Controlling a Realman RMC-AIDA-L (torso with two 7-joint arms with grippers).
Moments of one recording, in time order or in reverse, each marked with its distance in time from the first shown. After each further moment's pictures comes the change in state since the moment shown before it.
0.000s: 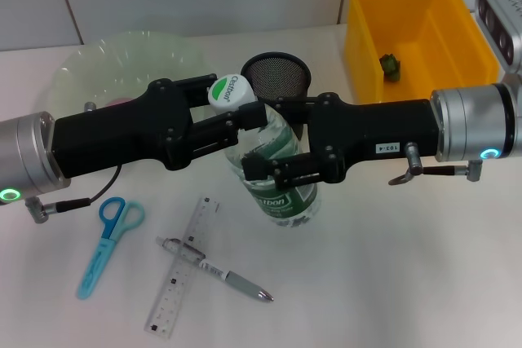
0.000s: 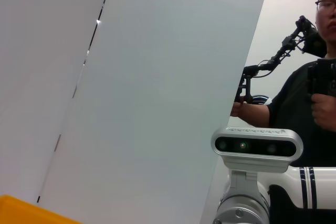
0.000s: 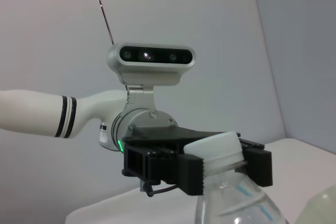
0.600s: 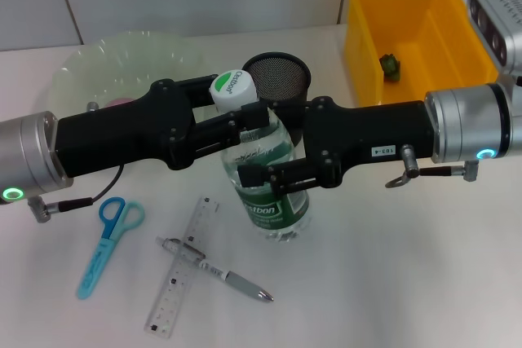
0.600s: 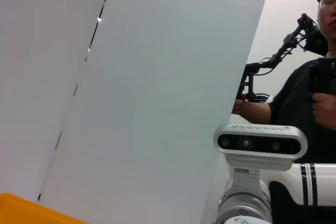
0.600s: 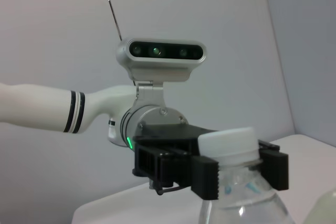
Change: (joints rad) left arm -0.003 0.000 0.007 -0.003 -0.001 -0.009 0.000; right arm 0.013 0.000 -0.008 0.001 -0.010 -0.009 0.005
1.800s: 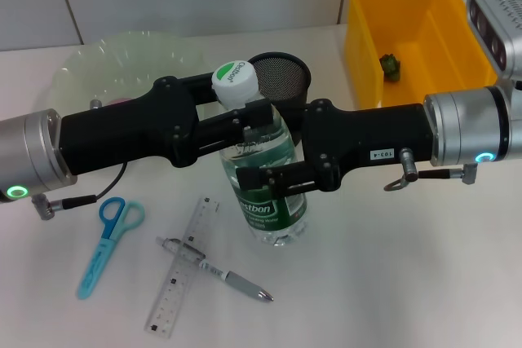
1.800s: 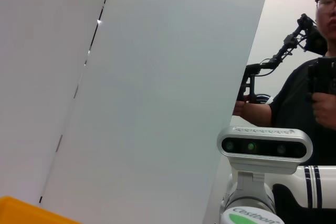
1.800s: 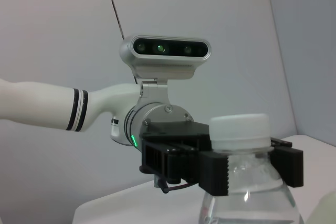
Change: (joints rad) left arm -0.004 -0.005 0.000 0.000 -0.003 -0.009 0.009; right arm -0.012 0.001 -0.026 -0.009 0.019 0.007 -0.006
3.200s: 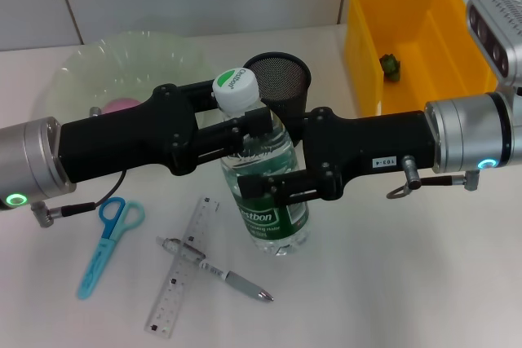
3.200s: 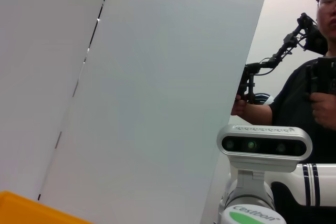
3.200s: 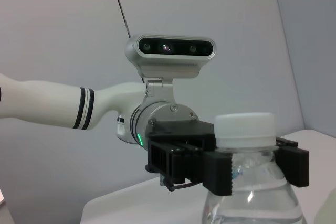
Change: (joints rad) left arm 0.012 -0.003 -0.002 0.000 0.008 0.003 0.005; right arm -0.007 0.002 -0.005 -0.002 -0.008 -0.019 0.007
